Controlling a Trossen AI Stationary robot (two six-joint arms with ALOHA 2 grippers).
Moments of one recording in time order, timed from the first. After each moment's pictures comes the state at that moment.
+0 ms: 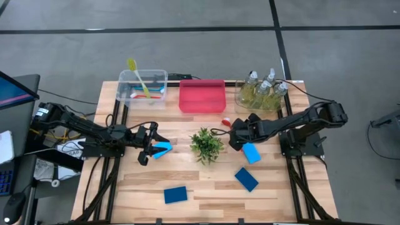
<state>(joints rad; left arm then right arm) -0.25 0.88 0.08 0.88 -0.08 -0.14 0.07 1.32 0.71 -0.62 0.52 0.67</state>
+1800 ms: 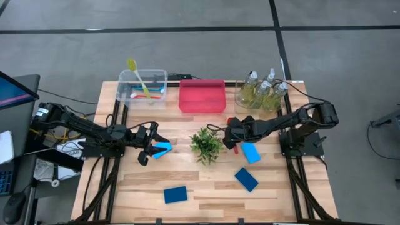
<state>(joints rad) -0.25 0.88 0.08 0.88 -0.08 -0.17 0.02 1.43 0.72 -0.46 0.45 0.78</state>
